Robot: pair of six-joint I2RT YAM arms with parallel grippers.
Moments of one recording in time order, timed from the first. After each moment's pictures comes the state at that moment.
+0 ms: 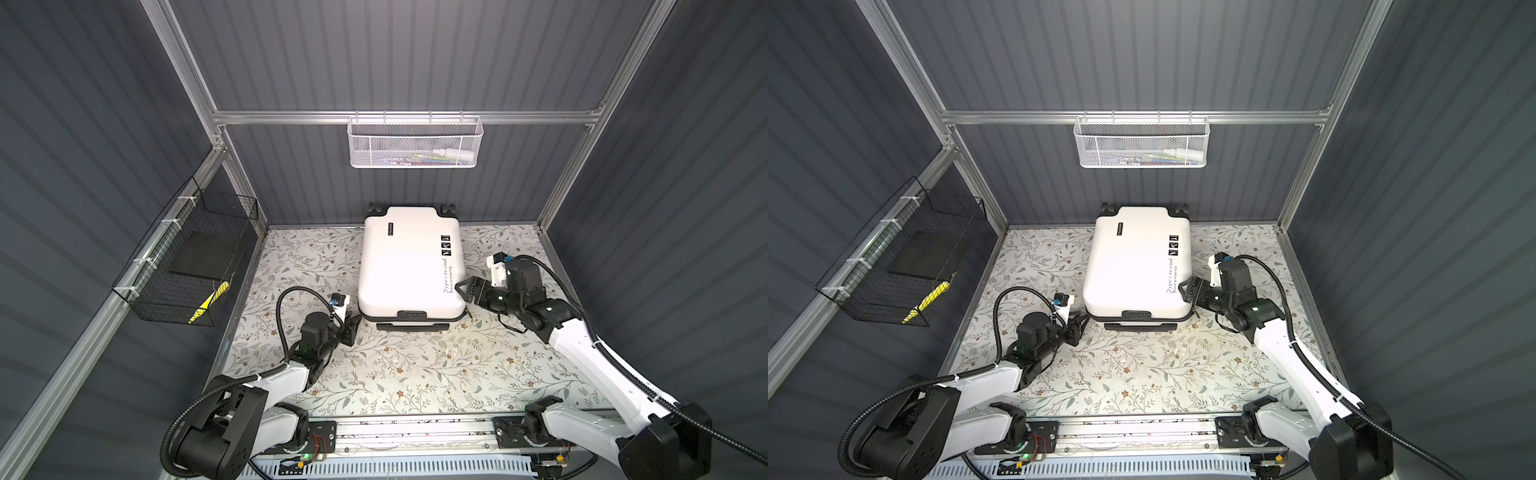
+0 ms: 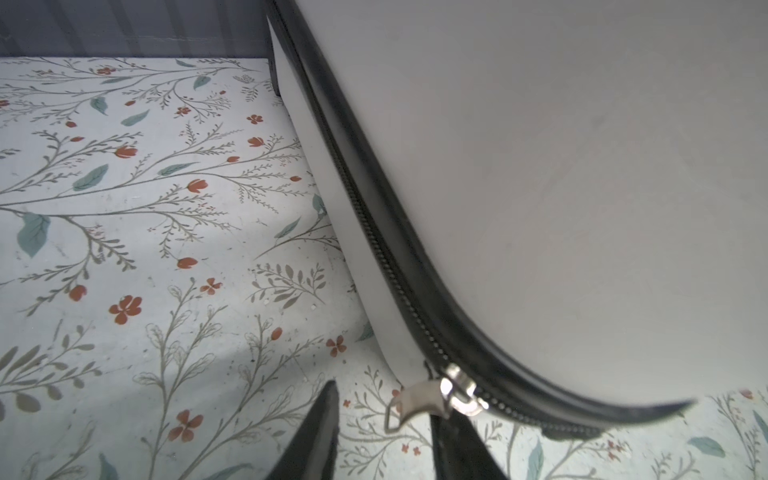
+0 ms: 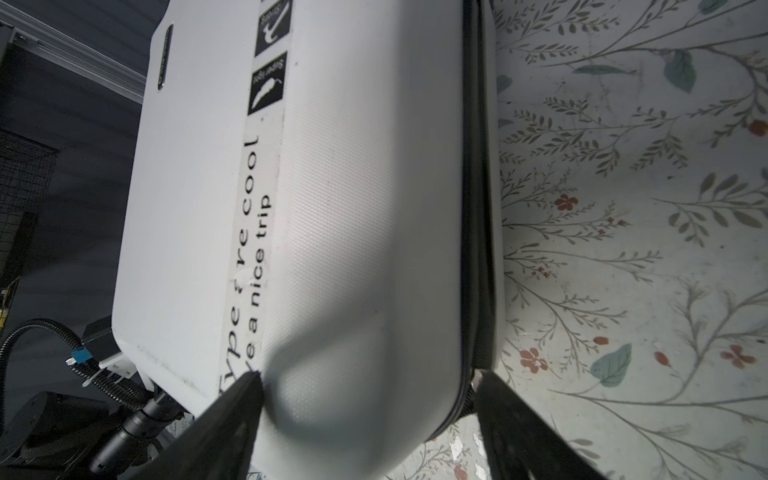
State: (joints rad) left arm -0.38 1.22 0.23 0.57 0.22 -0.09; right arm 0.33 1.10 0.87 -0.44 -0.27 0.62
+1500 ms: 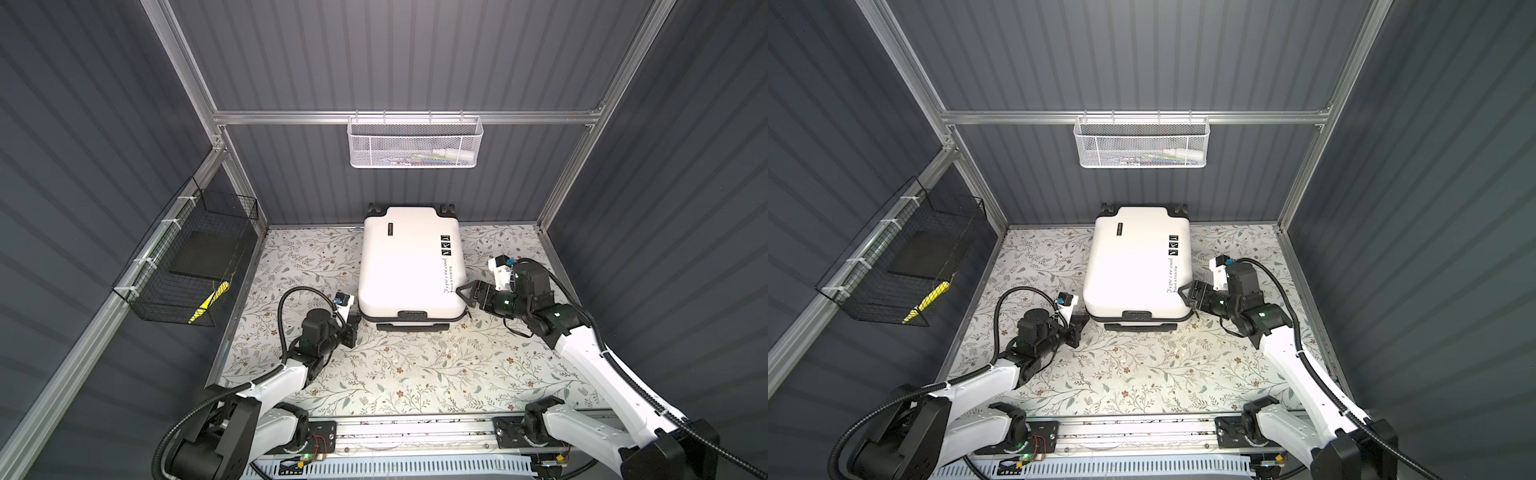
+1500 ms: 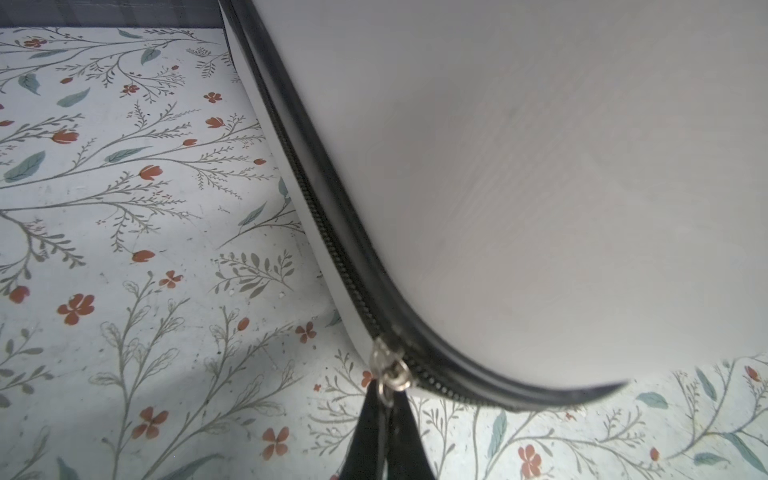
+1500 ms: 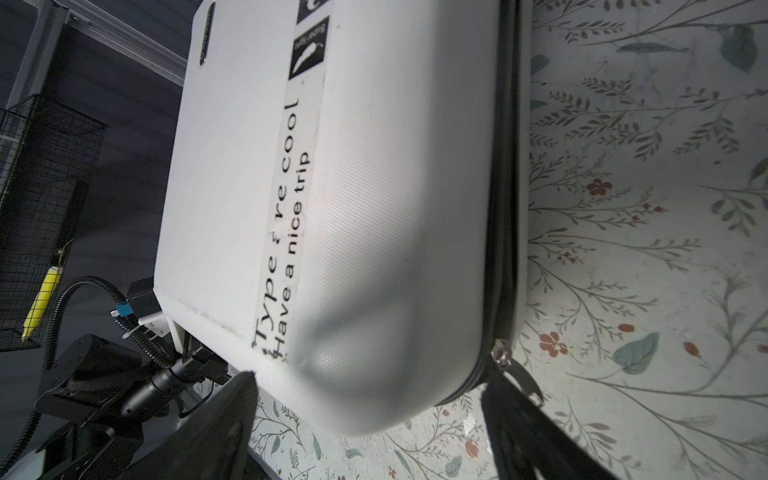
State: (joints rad) left arm -0.38 1.13 0.27 0.37 0.27 -0.09; right arm 0.30 1.04 0.84 -0.44 -0.40 0.60
